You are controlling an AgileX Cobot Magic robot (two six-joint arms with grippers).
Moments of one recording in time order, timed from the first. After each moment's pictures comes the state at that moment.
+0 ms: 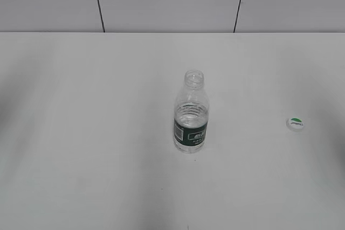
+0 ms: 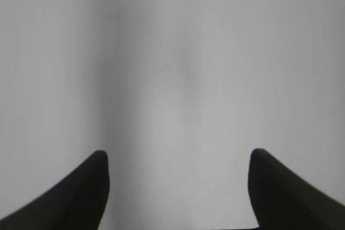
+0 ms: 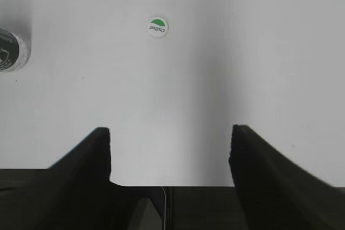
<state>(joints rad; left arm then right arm) -0.09 1.25 -1.18 0.13 1.22 -0.12 0.07 0.99 -1.06 0.06 1.22 -0.09</state>
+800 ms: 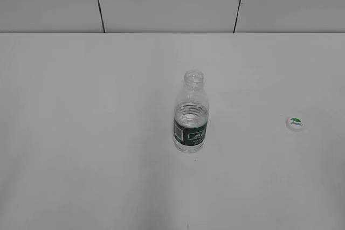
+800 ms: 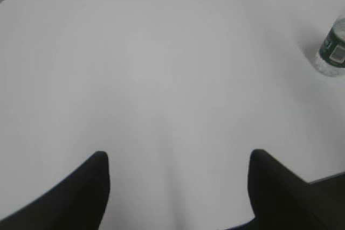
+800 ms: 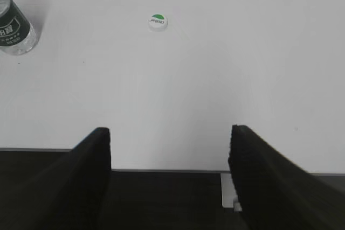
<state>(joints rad) -0.09 0.13 -0.63 -0.02 1.12 0.11 0.07 0.11 -0.58 0.05 1.21 -0.13</state>
